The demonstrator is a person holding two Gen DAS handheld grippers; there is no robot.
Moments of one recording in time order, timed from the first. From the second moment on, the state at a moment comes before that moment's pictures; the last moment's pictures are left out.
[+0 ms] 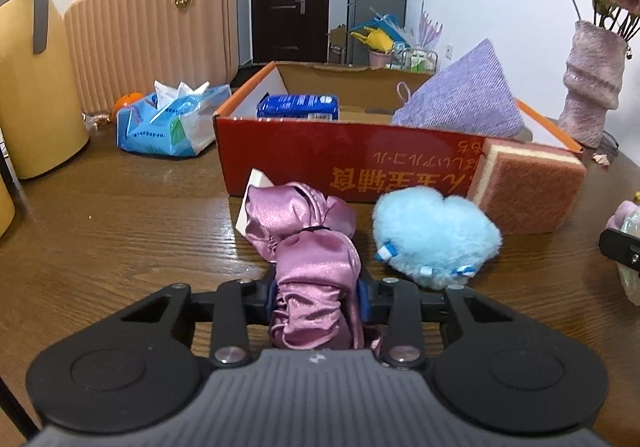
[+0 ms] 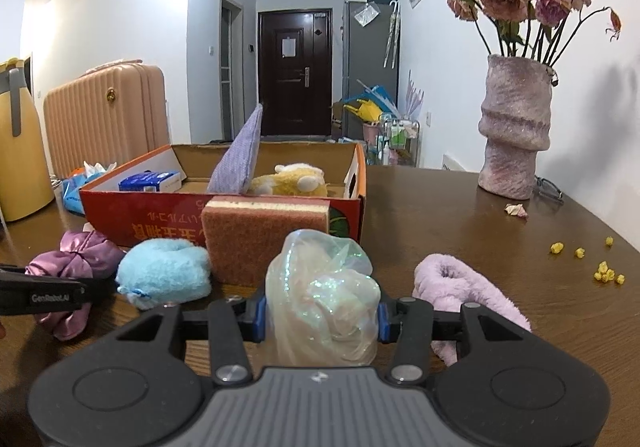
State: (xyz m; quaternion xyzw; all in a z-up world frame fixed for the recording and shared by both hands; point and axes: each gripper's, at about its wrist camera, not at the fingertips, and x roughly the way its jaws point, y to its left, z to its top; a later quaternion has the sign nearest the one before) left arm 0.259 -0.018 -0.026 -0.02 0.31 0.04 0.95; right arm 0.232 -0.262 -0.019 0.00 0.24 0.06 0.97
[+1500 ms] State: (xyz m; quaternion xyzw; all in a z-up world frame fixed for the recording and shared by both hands) left arm 0.256 0.007 0.036 -0.05 0.17 0.03 0.98; right arm 0.240 -0.191 0.016 0.01 0.14 0.09 0.99
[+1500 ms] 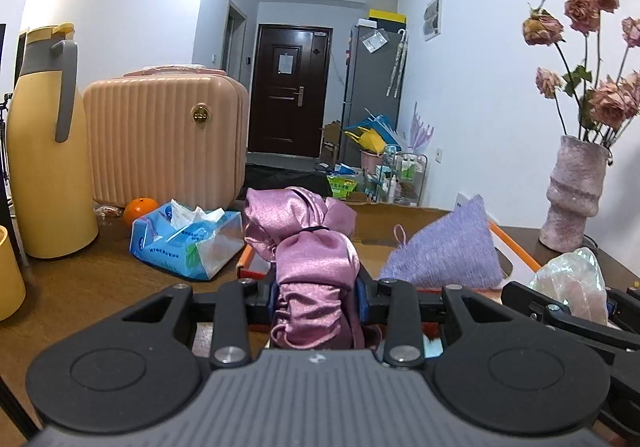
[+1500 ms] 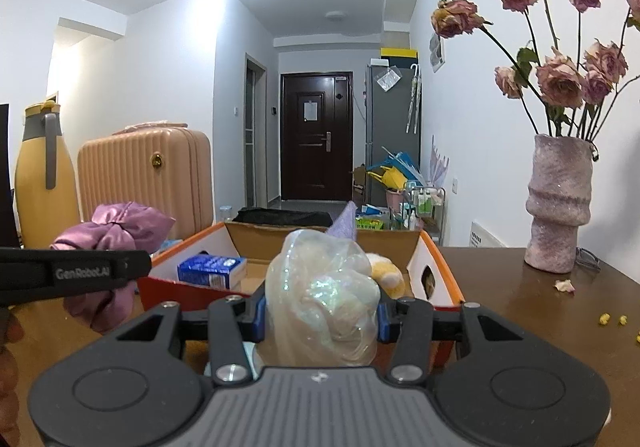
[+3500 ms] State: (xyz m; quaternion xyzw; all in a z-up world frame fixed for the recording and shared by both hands) left arm 0.423 0.027 0.026 -0.06 0.17 0.05 0.98; right arm 0.411 -0.140 0.012 0.00 0.16 0.07 0.98
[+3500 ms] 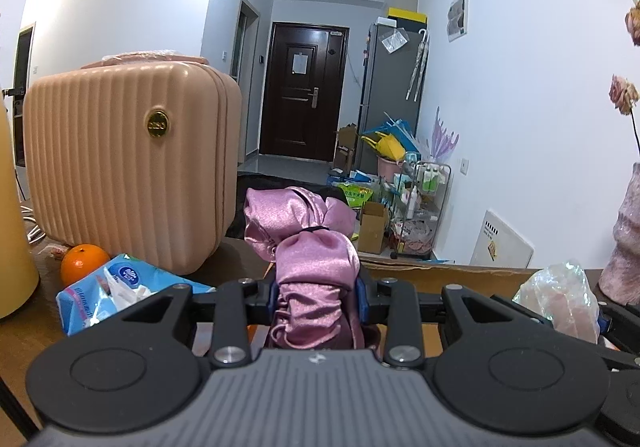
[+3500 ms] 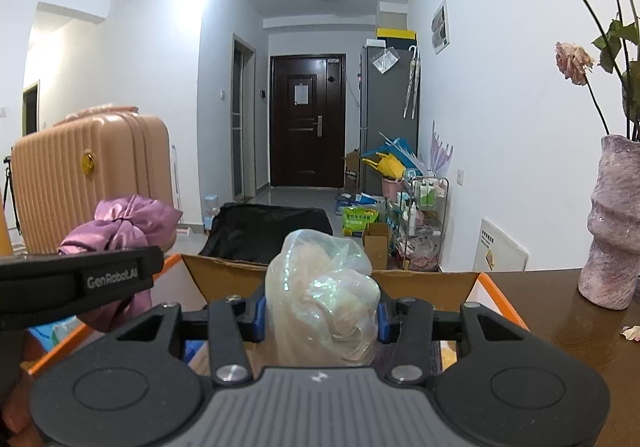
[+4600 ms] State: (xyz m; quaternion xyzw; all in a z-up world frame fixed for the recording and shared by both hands) left arm 0.420 0.036 0.030 -0.07 0.14 0.08 0.98; right arm 0.401 -0.137 0.020 -0.02 0.14 0.05 0.99
